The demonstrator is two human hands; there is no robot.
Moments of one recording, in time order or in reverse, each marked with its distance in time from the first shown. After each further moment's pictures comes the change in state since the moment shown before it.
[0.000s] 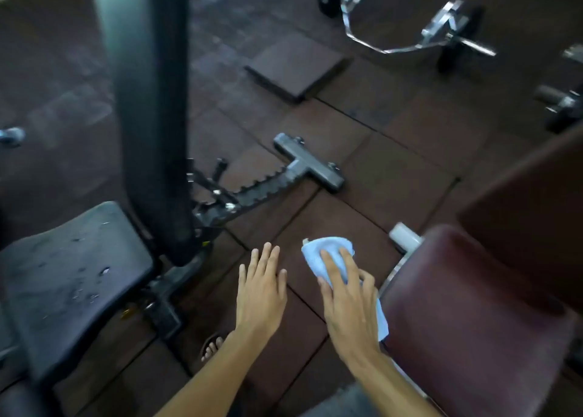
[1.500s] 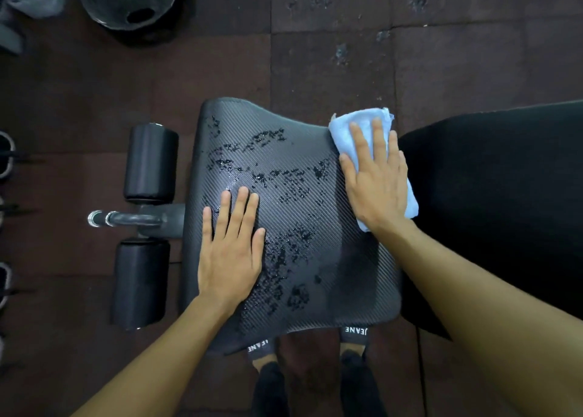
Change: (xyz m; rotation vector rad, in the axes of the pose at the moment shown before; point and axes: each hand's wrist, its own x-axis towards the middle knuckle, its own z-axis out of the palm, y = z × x) left_hand 0.084 -0.588 -0.046 0.177 0.243 -0.598; right_hand 0.198 -0.481 0.487 -0.160 -0.431 -0.707
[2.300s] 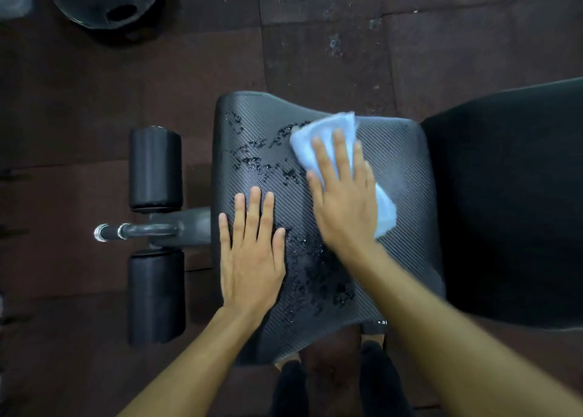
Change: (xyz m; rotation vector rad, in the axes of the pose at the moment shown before) left_hand -0.003 -0.031 0.001 -0.103 0.032 0.003; right_hand -0.052 -0.109 0.026 0.031 0.029 0.020
